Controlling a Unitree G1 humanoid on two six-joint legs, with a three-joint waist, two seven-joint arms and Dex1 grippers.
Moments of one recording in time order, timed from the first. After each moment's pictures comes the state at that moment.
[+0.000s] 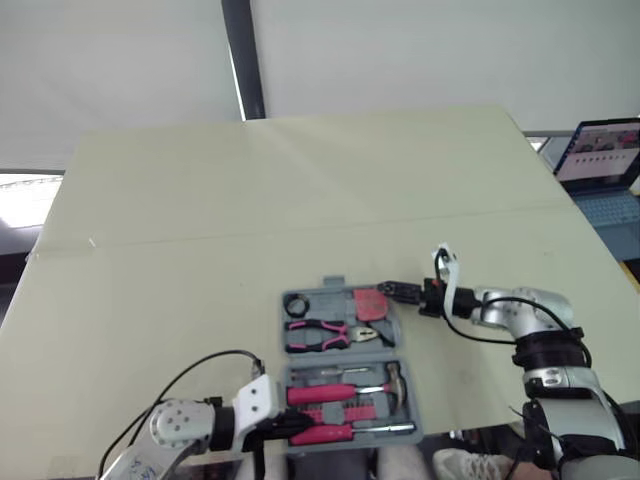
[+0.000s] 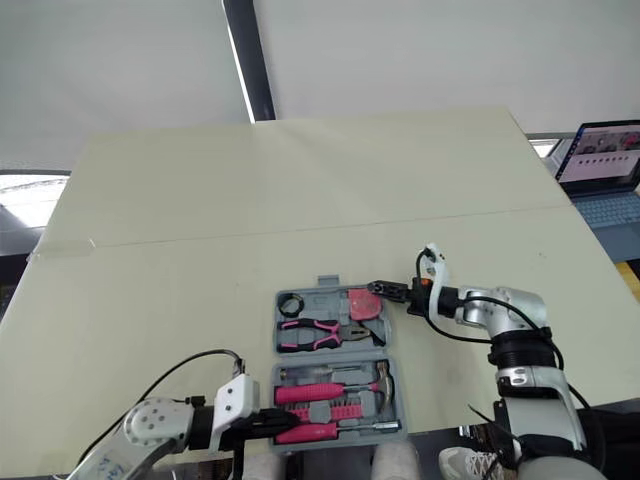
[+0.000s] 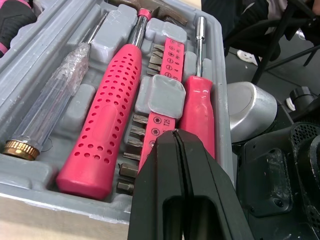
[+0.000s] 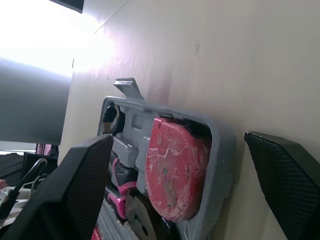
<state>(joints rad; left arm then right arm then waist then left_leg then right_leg) 0.25 0.63 -0.30 -0.38 -0.19 0.24 -0.86 -0.60 -0.47 -0.08 0.46 0.62 1.10 0.93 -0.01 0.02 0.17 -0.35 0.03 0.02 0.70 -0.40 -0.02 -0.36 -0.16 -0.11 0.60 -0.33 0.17</state>
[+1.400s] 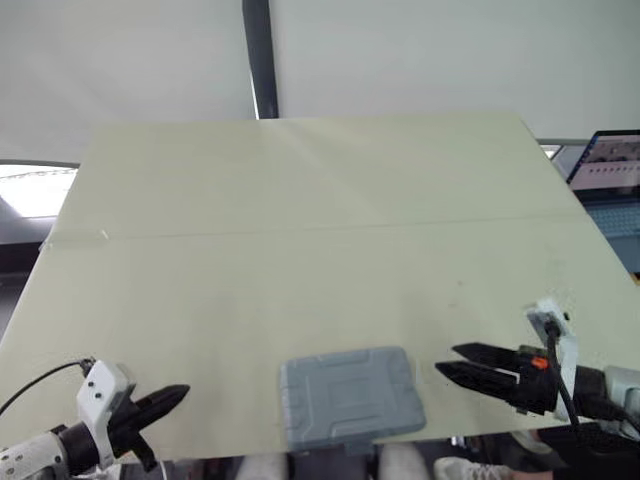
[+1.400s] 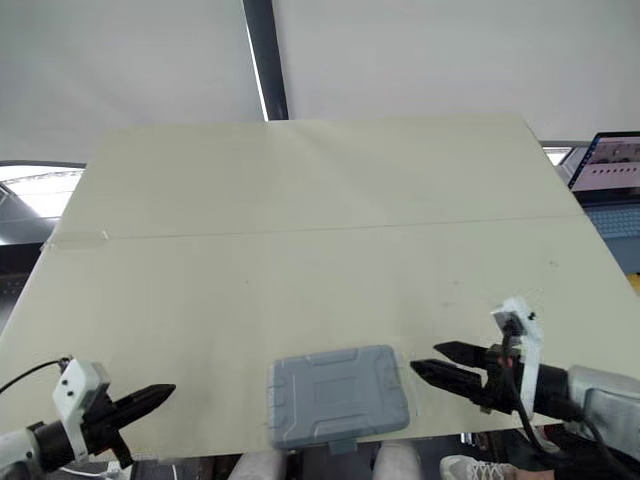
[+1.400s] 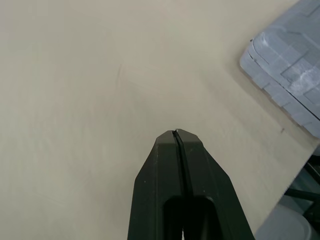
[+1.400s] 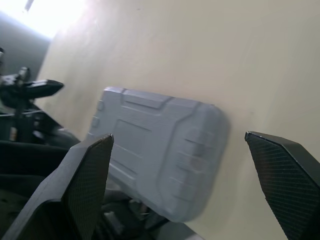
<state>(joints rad) 0.61 0.63 0.46 -0.45 -0.48 0.39 -0.81 0.28 -0.87 -0.60 -0.60 1.14 1.18 0.69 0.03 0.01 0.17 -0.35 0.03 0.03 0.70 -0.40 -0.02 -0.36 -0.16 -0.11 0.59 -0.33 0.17</state>
